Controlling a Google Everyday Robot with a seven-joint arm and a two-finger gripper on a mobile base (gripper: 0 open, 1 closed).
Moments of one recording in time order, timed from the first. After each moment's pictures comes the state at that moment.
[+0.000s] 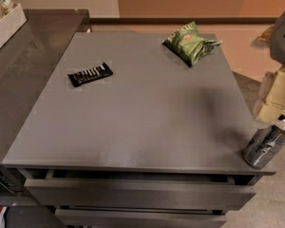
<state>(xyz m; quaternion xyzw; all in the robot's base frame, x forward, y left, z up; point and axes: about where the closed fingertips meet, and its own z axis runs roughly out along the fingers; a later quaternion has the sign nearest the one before) 0.438 -0.217 0.976 -0.60 0.78 -0.03 0.16</state>
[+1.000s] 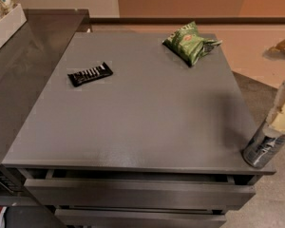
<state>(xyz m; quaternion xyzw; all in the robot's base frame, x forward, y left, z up) 0.428 -0.238 0.962 -0.58 0.79 0.01 0.18</state>
